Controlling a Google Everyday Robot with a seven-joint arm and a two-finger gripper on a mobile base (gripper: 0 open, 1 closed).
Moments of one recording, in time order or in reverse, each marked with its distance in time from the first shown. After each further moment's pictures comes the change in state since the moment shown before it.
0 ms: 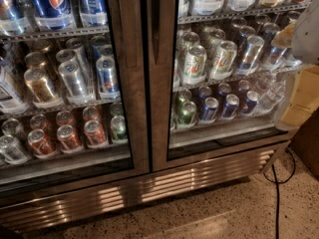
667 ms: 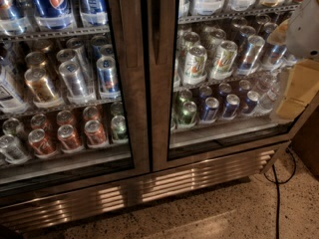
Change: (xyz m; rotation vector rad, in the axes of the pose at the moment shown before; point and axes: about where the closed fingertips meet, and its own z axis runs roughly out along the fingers) arm -0.005 -0.011 0.005 -0.006 0.001 -0.002
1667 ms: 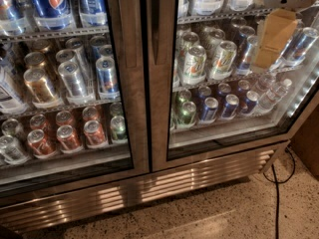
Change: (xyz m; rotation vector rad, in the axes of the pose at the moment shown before) arm -0.041 -0.086 -0.012 0.080 0.028 -0.026
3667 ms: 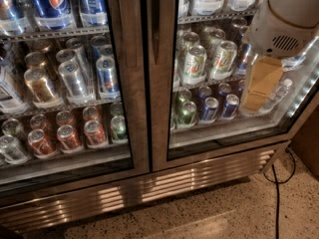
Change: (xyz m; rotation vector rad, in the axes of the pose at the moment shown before) arm 0.001 0.067 0.036 -0.062 -0.004 0.004
